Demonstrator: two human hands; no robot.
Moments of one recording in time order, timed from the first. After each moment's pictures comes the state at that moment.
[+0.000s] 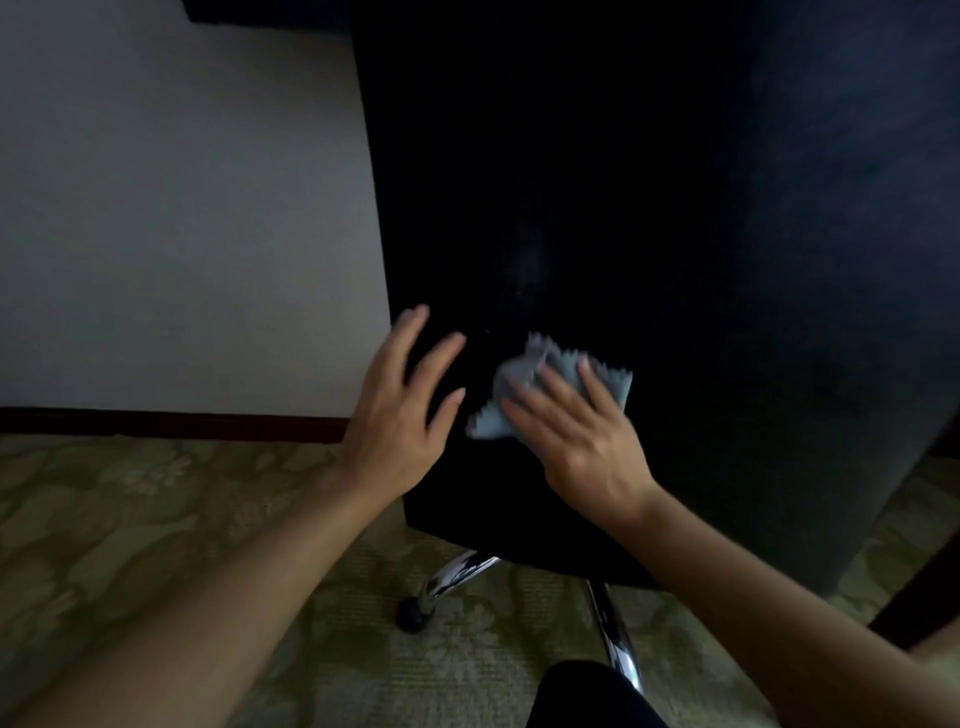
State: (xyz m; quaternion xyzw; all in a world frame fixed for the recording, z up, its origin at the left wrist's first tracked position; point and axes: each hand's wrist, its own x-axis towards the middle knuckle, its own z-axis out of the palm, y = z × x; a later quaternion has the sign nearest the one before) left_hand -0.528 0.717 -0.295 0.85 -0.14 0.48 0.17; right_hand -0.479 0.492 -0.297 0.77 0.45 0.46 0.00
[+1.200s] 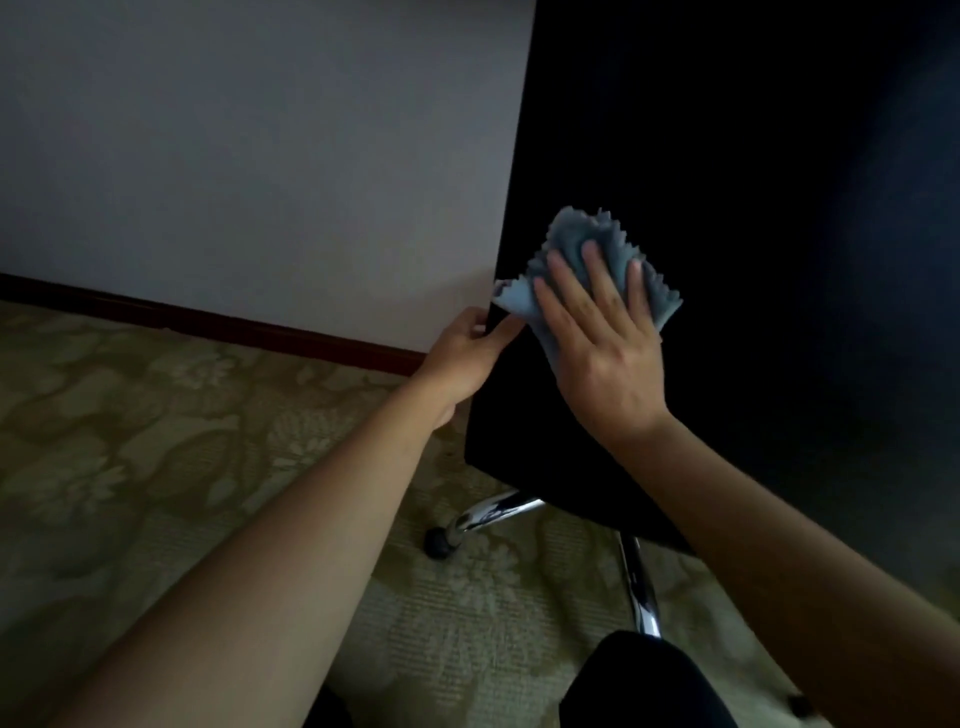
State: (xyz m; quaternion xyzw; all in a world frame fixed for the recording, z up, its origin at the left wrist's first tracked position) left_hand -0.508 0.738 -0.324 0.74 0.13 0.14 0.65; right_hand -0.471 0.579 -0.300 0.74 0.42 0.52 -0.03
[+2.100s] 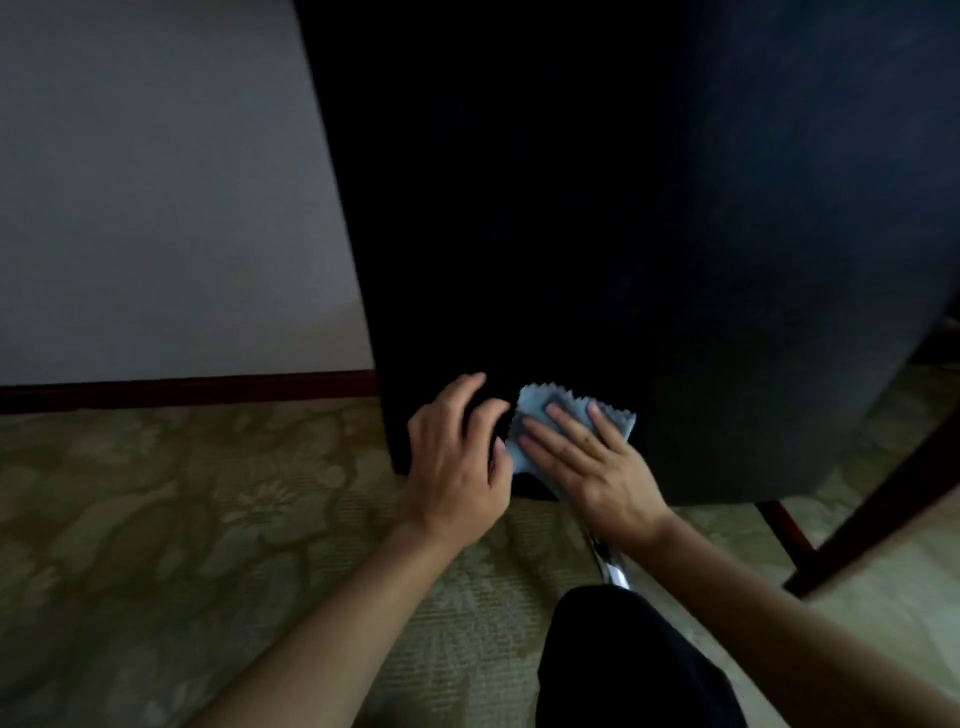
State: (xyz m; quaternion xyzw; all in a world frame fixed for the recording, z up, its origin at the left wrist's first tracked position) left_hand -0.551 0.640 -0.403 0.87 -0.11 0.44 0.20; right_hand -0.499 0.440 -0.424 0.81 0.43 0.39 0.06
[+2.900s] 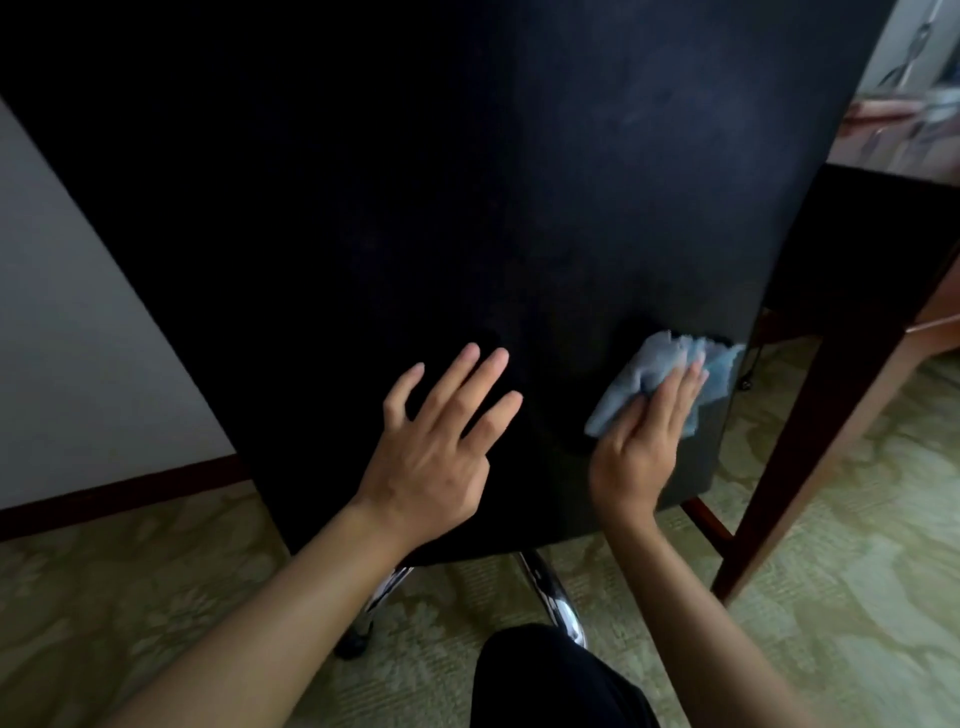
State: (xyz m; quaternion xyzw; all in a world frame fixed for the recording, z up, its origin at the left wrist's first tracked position) left_hand -0.508 0.578 -0.314 0.84 -0.31 0.44 -0.05; right_hand -0.475 0.378 -0.368 0.75 -0.09 0.47 -0.46
